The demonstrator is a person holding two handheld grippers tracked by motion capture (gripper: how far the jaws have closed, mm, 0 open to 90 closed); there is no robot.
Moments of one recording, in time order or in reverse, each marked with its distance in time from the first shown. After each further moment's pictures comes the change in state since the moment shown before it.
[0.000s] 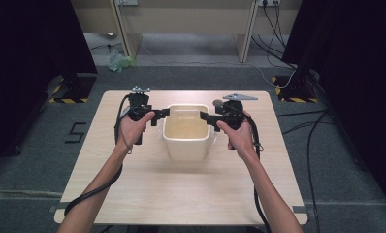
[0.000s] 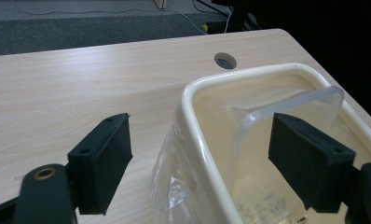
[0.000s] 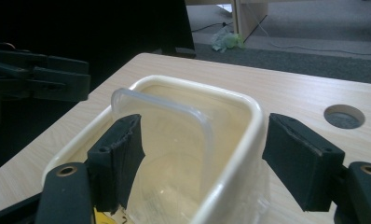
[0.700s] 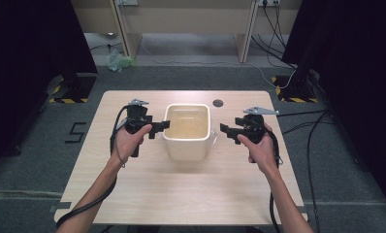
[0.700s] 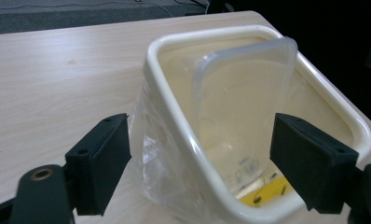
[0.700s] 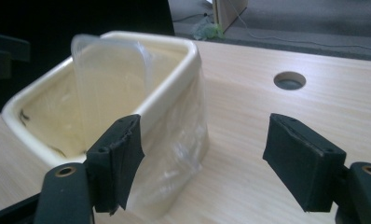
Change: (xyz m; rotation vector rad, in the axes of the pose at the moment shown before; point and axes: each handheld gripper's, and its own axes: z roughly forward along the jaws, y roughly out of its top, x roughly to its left) left arm -0.012 -0.032 -0.022 0.016 -0.094 0.040; right arm -0.033 -0.040 -0.045 0.031 -0.073 -0.033
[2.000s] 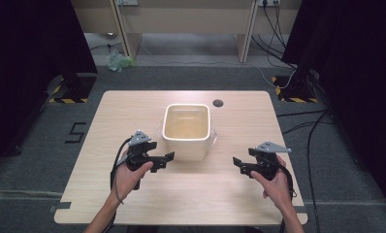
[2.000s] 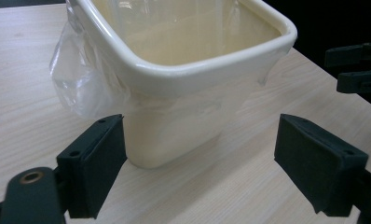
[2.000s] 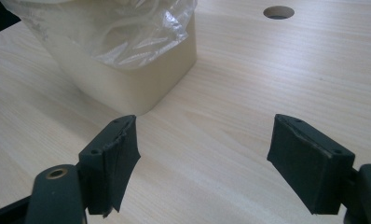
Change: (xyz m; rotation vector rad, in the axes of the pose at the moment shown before) left arm -0.035 -0.086 -0.015 -0.060 -0.068 0.091; right arm -0.006 -0.097 -0.037 0.051 -0.038 -0.062
